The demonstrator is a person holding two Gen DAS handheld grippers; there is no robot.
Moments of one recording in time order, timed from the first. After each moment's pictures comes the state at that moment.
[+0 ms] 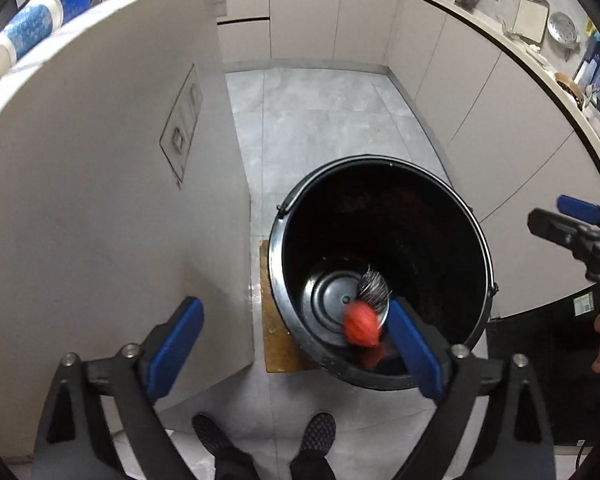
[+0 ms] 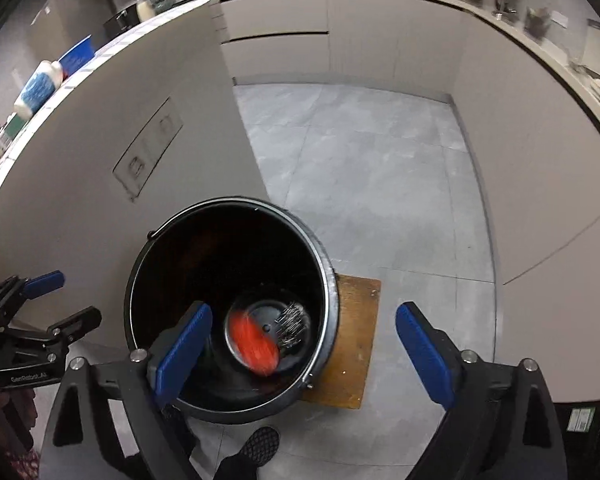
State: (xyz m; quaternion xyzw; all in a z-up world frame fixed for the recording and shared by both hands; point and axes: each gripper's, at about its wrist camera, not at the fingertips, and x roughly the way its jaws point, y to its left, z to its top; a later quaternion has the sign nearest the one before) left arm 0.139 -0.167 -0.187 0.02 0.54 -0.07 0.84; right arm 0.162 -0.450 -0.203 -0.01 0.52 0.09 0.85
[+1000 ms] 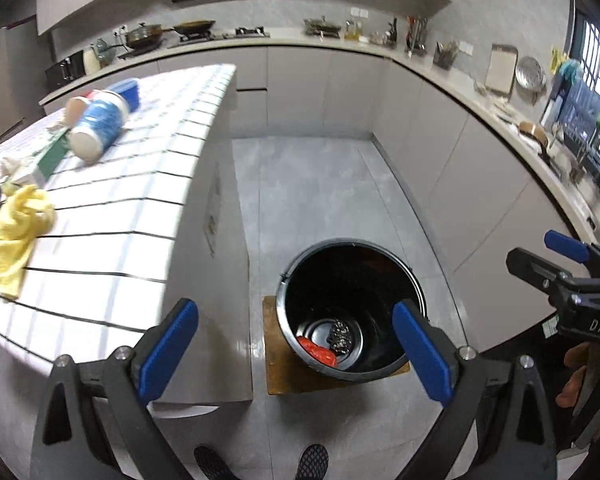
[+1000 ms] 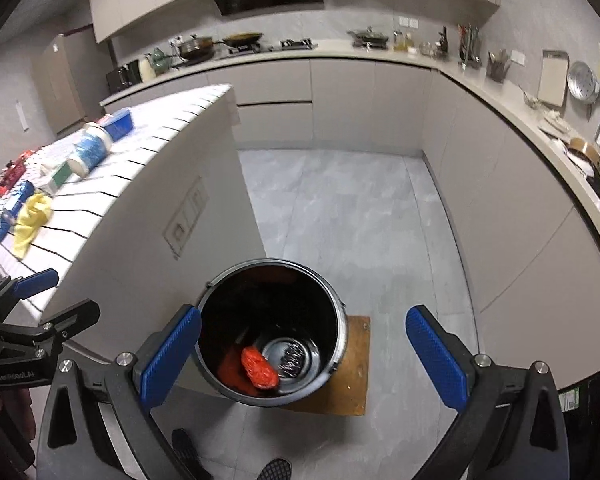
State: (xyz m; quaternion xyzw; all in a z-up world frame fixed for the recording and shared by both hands) left arm 0.088 -0.129 -0.051 0.00 0.43 -0.08 0.90; right arm 0.076 -0.421 -0.073 0.00 0.42 0.06 0.91
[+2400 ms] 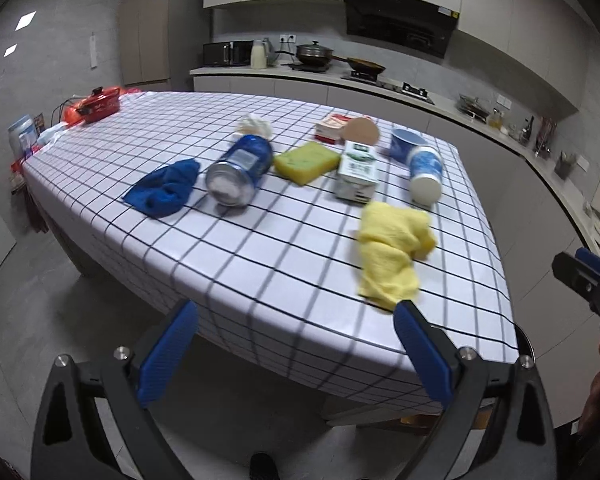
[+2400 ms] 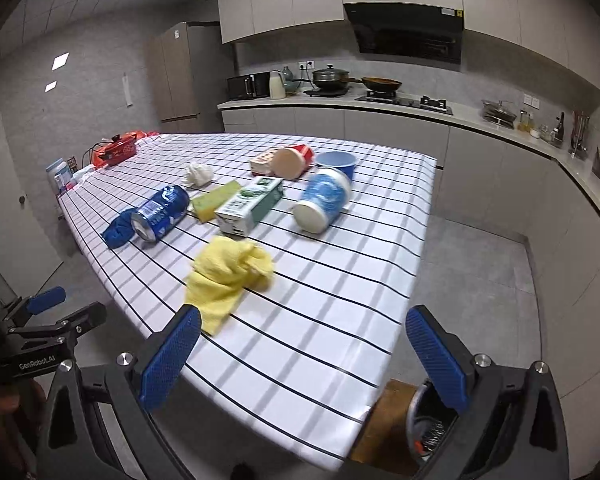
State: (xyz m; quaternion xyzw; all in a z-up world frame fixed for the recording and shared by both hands) left arm 0.037 0.200 -0.031 -0.10 0.37 0.13 0.91; right arm 0.078 -0.086 -0.009 -0.05 0.34 0.24 0.91
